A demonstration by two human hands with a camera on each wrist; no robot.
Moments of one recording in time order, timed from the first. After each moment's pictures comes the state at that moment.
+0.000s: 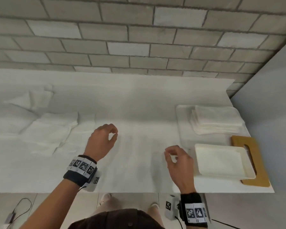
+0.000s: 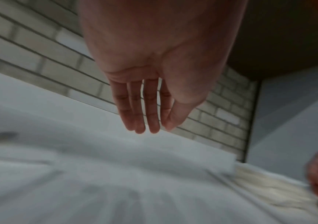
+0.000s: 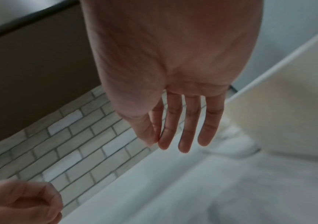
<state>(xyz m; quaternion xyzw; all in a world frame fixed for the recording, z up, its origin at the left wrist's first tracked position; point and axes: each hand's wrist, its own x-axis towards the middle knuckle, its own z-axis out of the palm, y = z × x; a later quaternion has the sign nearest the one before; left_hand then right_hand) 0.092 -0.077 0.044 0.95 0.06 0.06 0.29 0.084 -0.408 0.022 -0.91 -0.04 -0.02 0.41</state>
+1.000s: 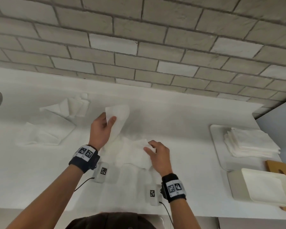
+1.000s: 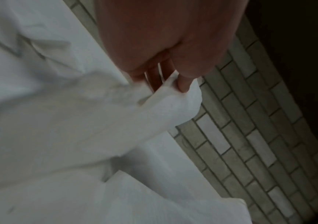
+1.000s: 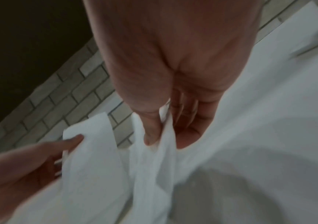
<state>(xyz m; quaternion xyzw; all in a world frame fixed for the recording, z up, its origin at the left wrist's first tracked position) 0.128 0.162 0.039 0.77 0.17 0.16 0.60 0.136 -0.116 -0.001 -0.91 -0.07 0.09 0.40</state>
